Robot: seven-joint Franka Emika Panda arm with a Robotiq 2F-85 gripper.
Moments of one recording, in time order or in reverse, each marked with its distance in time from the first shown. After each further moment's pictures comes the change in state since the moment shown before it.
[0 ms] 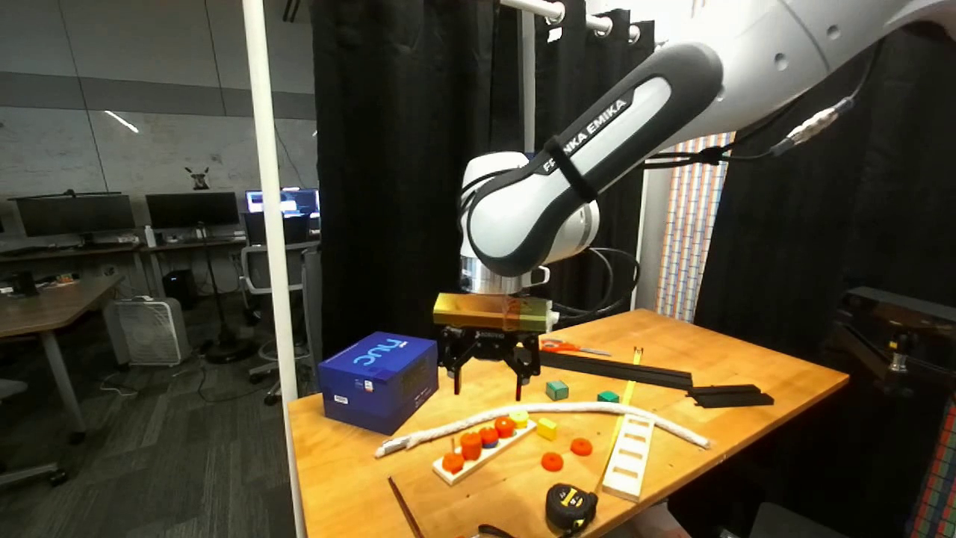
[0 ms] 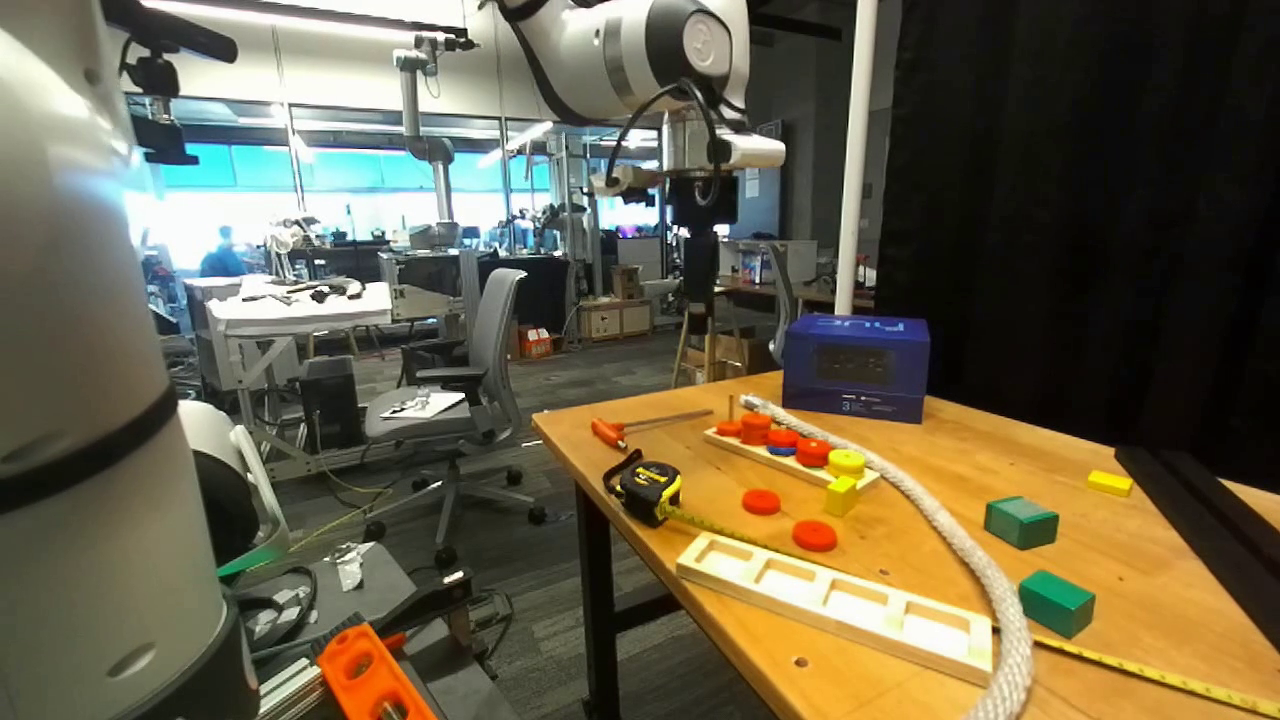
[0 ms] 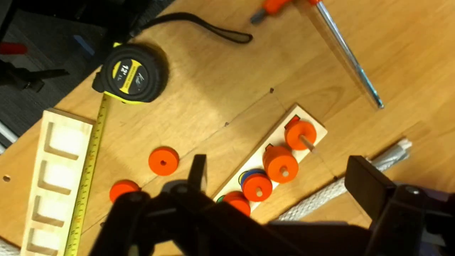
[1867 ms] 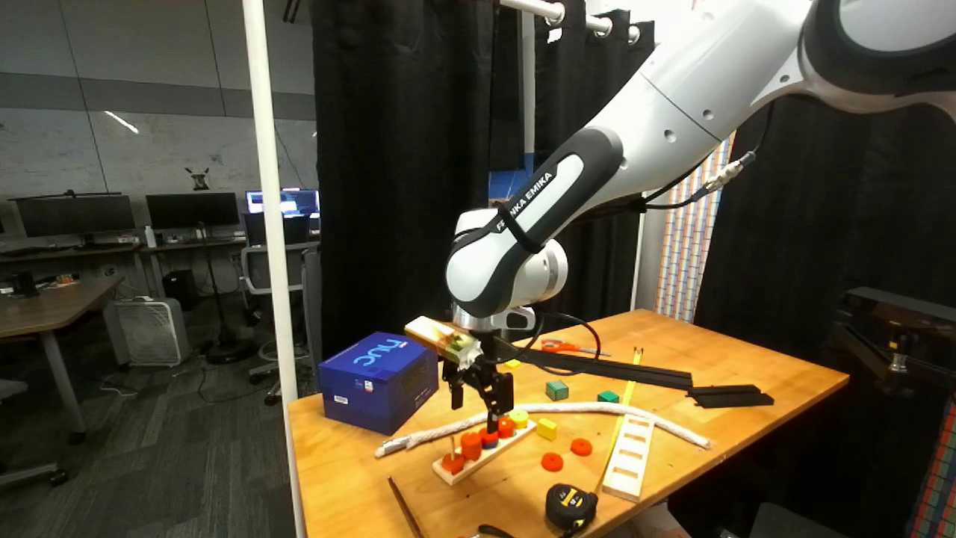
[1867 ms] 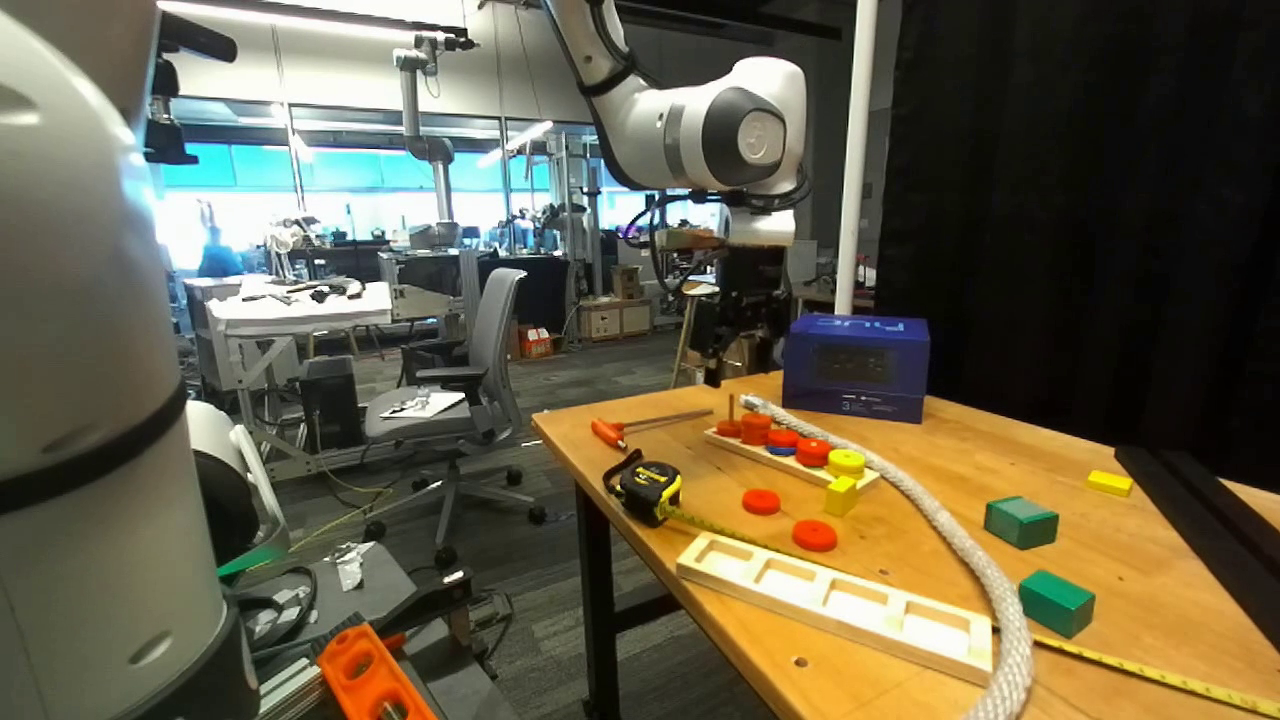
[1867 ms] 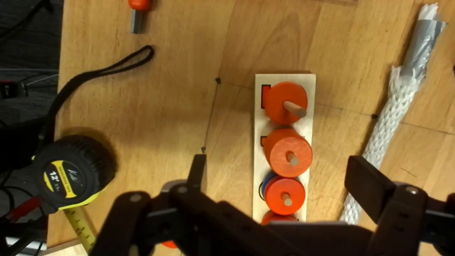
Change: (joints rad) arm 0.115 0.242 -0.172 0.121 0.078 0.099 0.565
